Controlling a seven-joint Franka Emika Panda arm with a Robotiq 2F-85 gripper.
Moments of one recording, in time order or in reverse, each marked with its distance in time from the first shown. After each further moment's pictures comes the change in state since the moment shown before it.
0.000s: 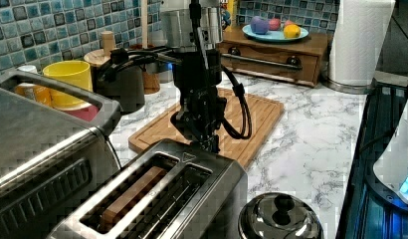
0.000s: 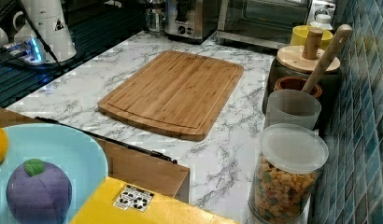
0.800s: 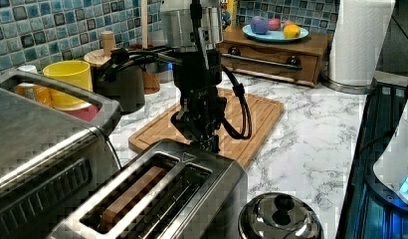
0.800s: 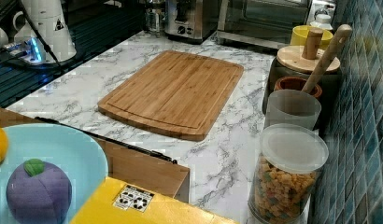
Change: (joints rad) arm 0.010 -0.002 -0.008 -0.004 -0.003 0.003 0.000
